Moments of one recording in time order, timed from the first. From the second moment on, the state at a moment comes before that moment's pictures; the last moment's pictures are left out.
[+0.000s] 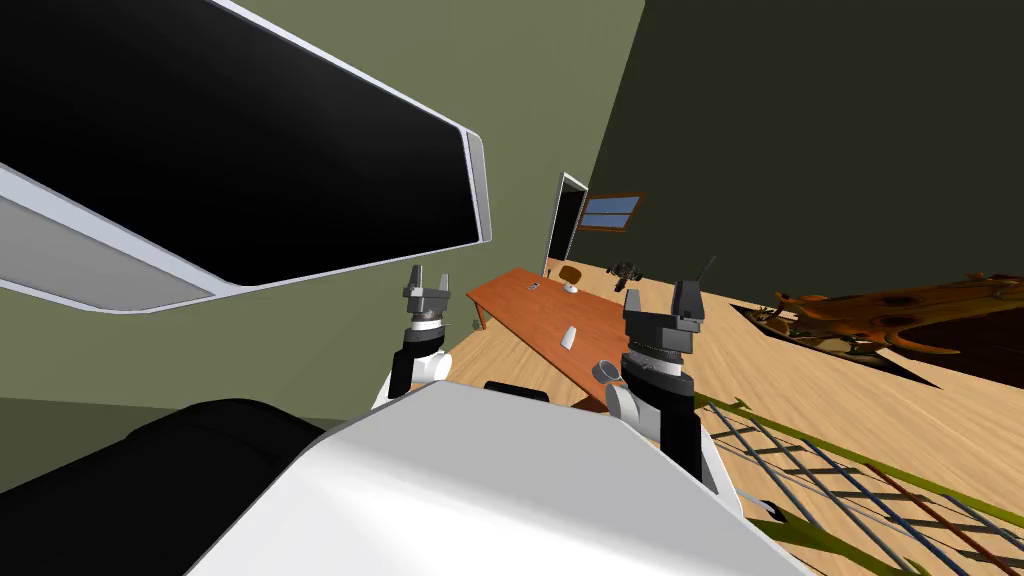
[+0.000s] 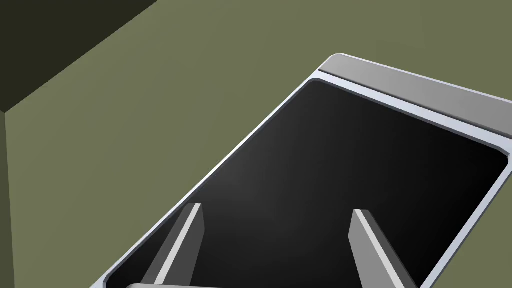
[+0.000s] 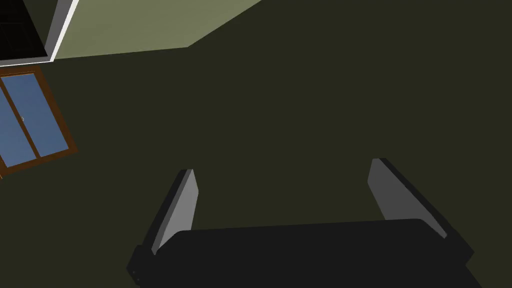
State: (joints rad) left arm 0.48 0.04 0.01 -2.37 0.12 -0.46 0.15; right arm 0.50 -0.03 -0.07 -2.39 0.06 -0.50 -0.07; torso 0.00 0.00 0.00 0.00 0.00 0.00
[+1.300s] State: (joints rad) left arm 0.48 0.04 0.01 -2.37 0.12 -0.46 0.15; right arm 0.35 -0.16 -0.40 -2.14 0.07 -0.25 -0.26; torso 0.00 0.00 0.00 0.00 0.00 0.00
